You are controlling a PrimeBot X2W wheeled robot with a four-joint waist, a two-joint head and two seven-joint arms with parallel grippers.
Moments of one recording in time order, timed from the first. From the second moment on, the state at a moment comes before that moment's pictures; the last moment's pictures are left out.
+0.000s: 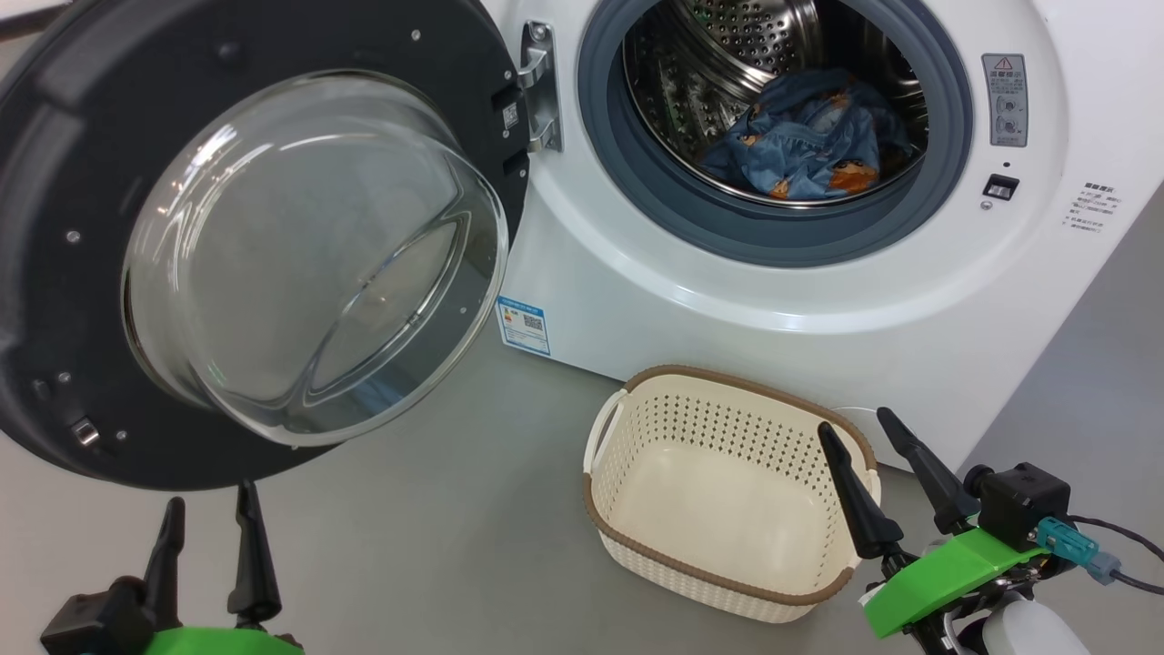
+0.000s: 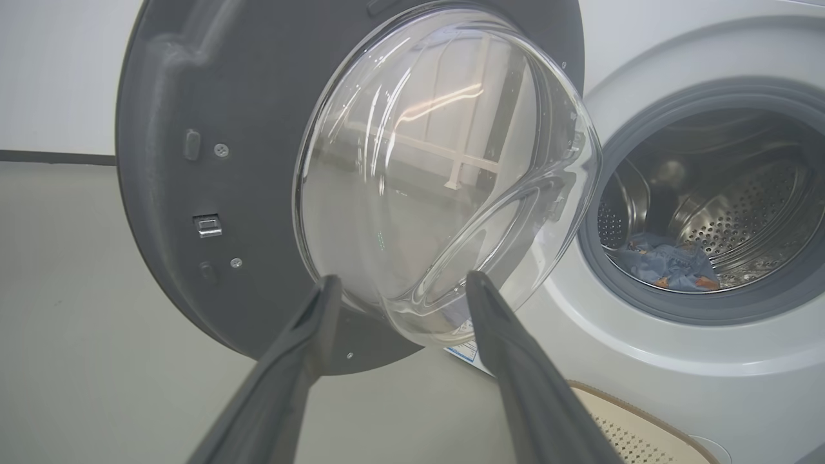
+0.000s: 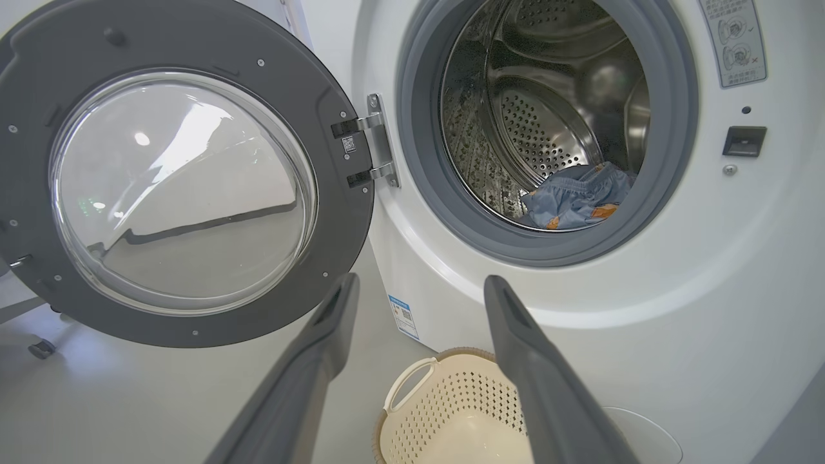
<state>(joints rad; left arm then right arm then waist) -0.02 0.04 0.06 0.16 -0.34 -0.07 -0.26 -0.17 -0.20 0.19 0.28 0.40 0.13 -0.25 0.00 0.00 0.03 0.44</state>
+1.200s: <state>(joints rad) -0.64 0.44 0.54 0.60 -1.12 -0.12 0.08 -0.18 -0.23 0.21 0.28 0.41 0.13 -0.25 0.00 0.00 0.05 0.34</state>
